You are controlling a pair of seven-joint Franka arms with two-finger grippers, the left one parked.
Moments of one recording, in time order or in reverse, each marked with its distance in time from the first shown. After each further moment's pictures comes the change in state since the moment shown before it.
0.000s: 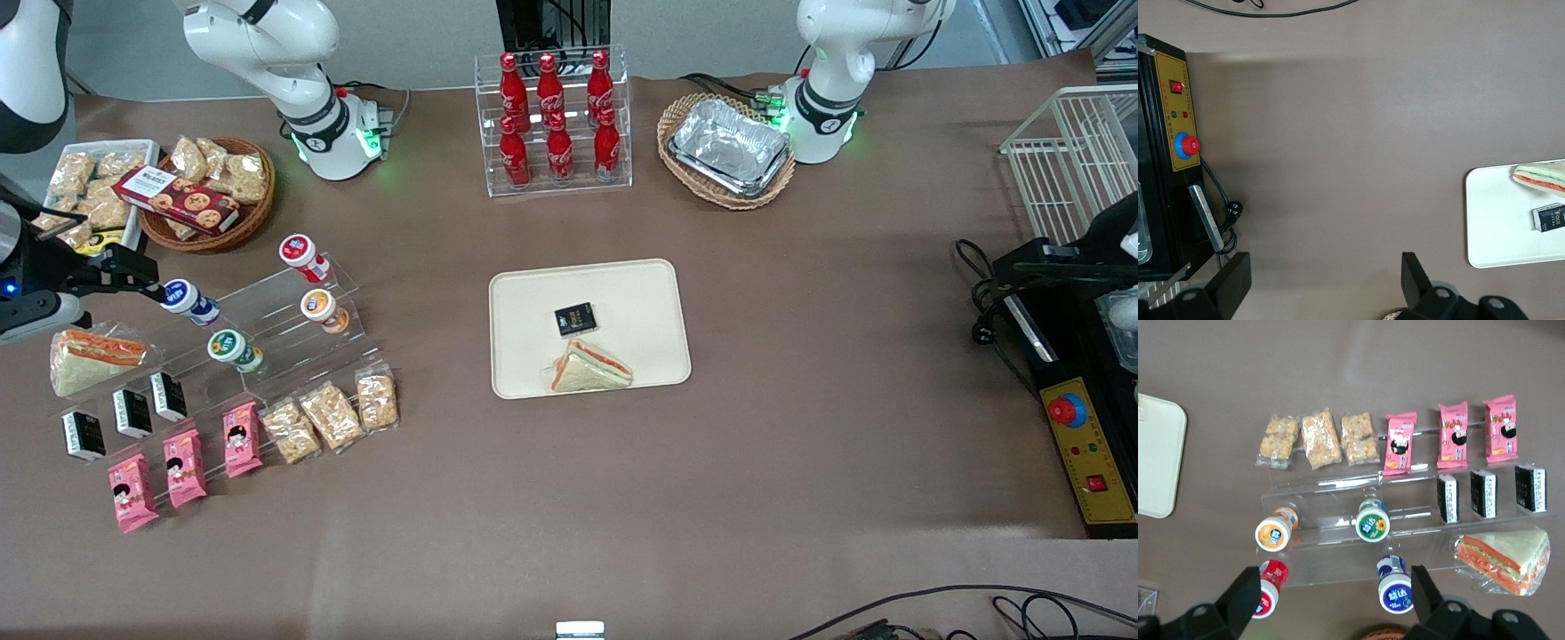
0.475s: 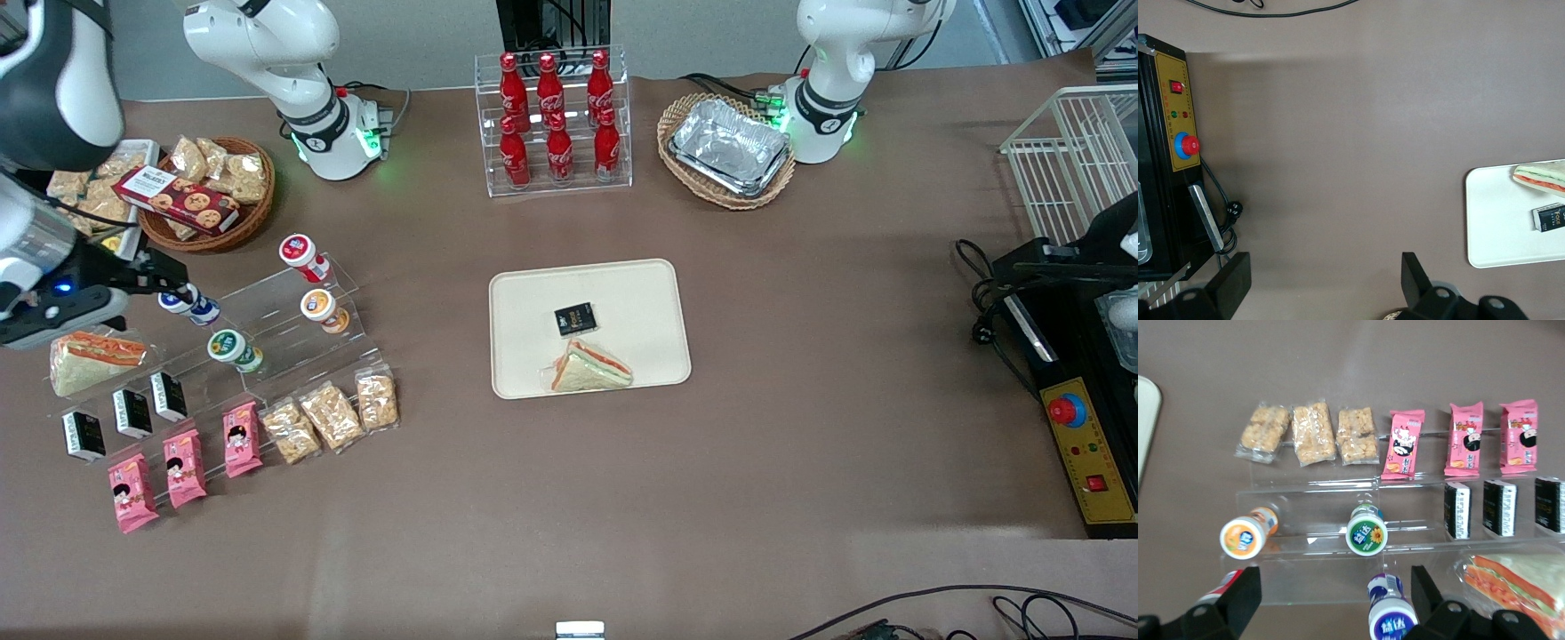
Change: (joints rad) arm 0.000 -0.139 -0.027 -0.373 0.000 0.299 -0.114
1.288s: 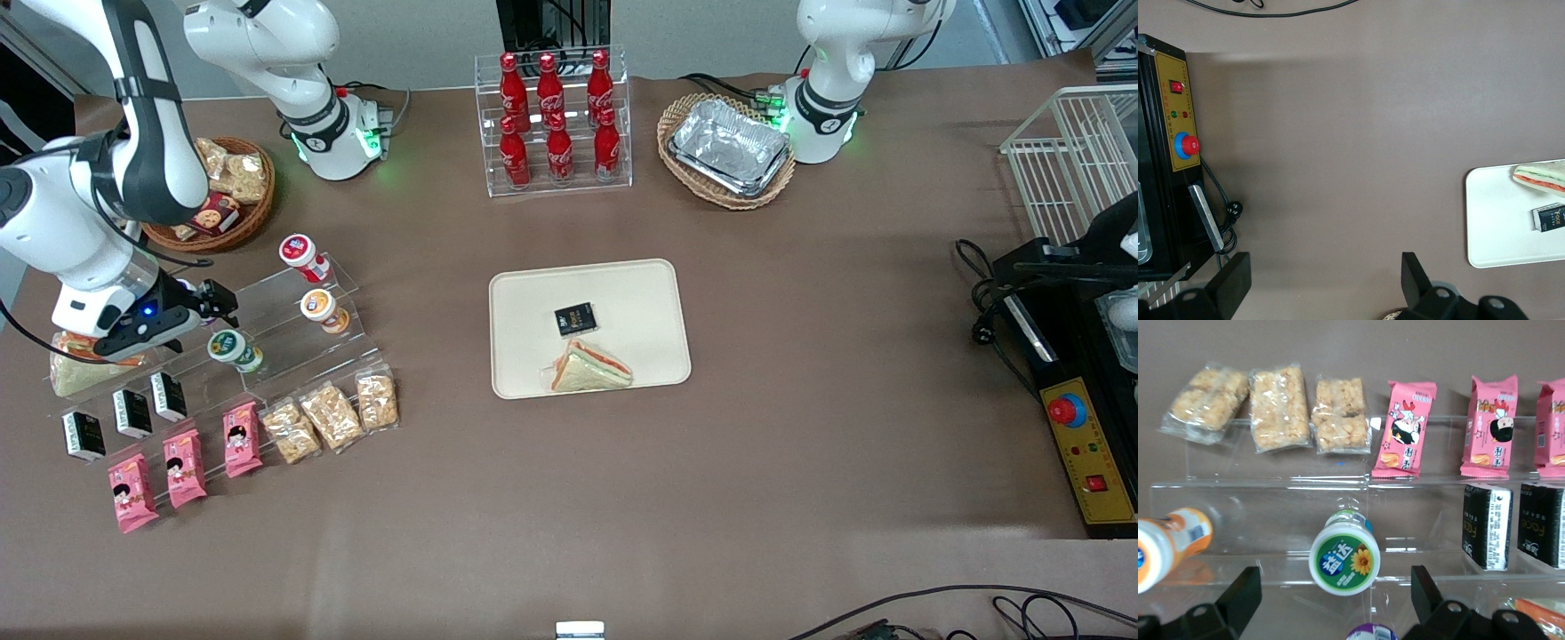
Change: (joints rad) arm -0.015 0.035 -0.040 -0.345 -0.001 0.439 -0.114
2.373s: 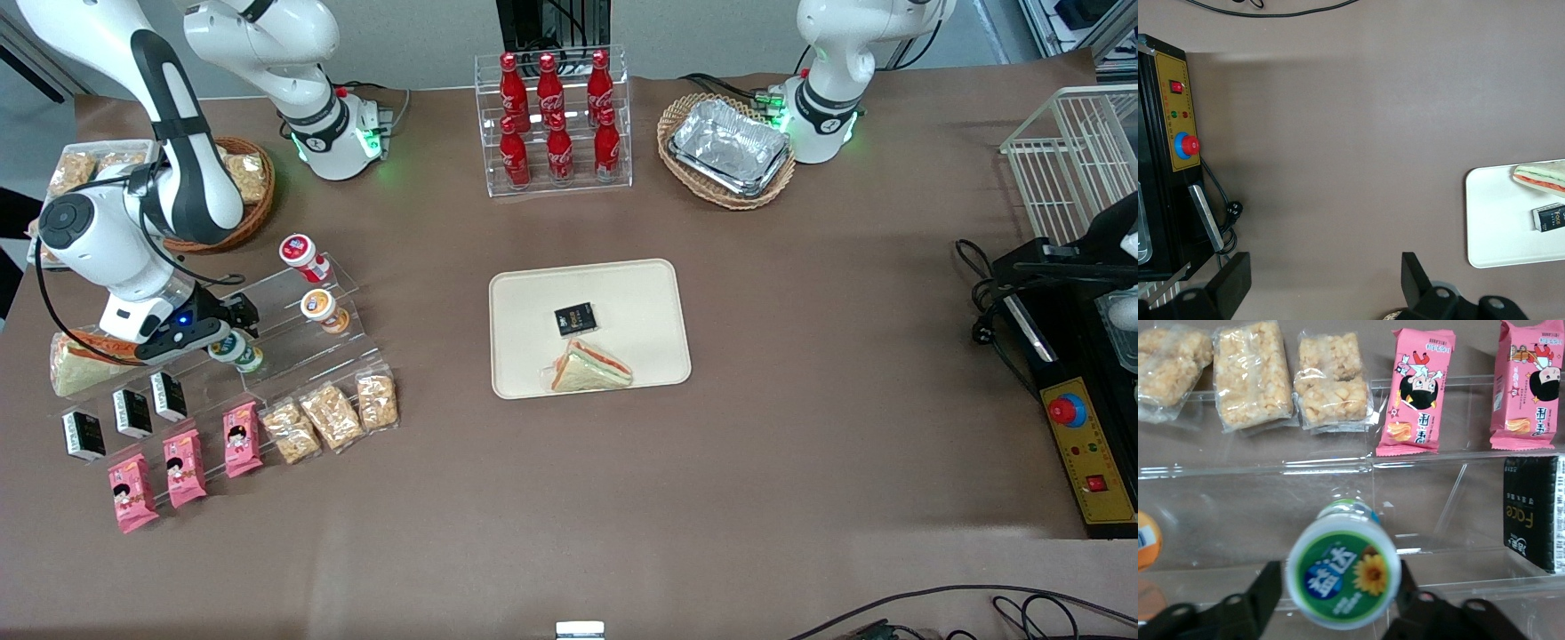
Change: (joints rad) arm 0.001 0.072 -0.011 -0.125 0.001 0.204 0.036
